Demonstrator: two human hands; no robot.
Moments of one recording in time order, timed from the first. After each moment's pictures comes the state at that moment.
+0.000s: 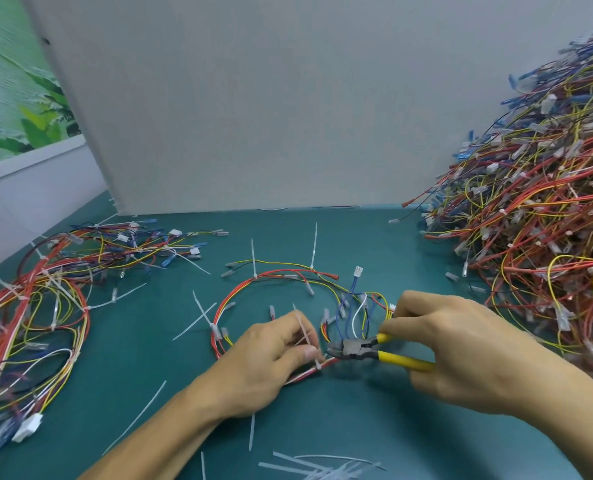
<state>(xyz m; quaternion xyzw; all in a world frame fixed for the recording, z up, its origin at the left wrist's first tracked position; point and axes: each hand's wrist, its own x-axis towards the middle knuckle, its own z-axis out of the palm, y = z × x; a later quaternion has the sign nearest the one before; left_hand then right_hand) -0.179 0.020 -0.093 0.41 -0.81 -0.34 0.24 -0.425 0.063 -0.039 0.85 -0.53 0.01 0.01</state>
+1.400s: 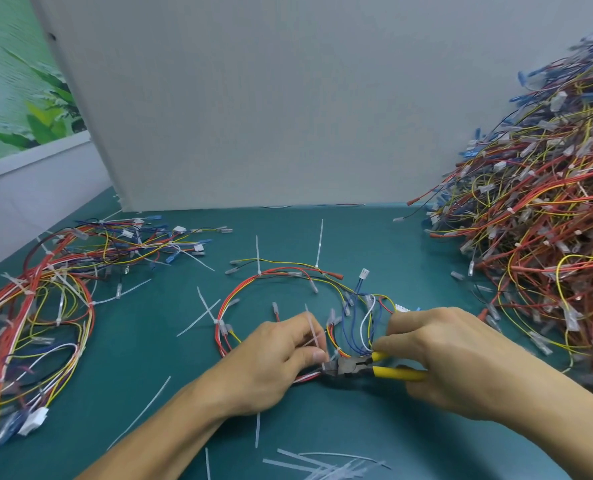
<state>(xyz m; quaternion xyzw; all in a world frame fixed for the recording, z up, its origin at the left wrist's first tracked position) -0.183 0.021 -0.089 0.41 -0.83 -0.32 0.21 -0.418 0.058 -0.054 0.87 -0.49 -0.03 0.04</state>
